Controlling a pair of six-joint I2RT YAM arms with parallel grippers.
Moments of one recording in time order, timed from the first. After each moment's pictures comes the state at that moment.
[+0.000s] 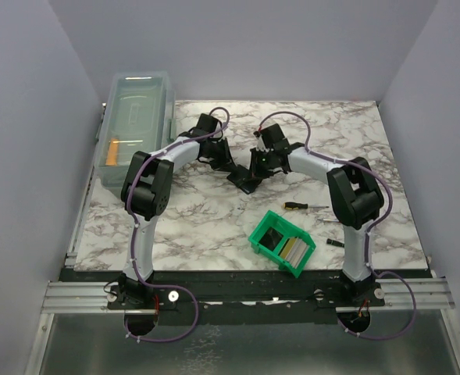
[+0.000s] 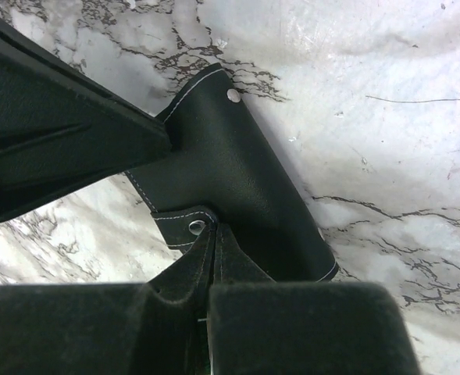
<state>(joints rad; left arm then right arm) -0.39 2.18 1.61 -0.41 0.50 -0.56 0.49 2.04 1.39 -0.27 -0.27 0.42</state>
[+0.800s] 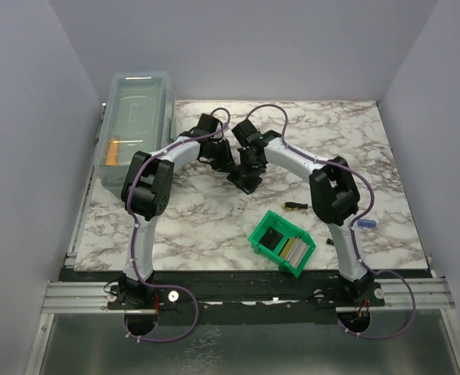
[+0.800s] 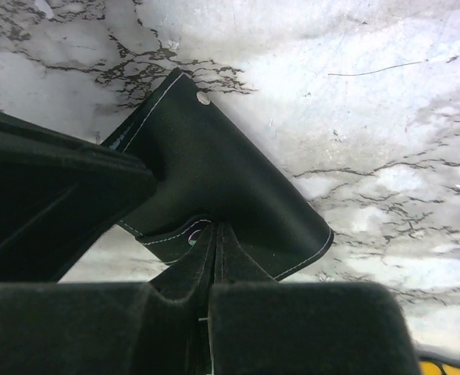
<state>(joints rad) -0.39 2.18 1.62 -0.42 0.51 -0.55 0.63 2.25 1.84 -0.81 0.12 0.50</state>
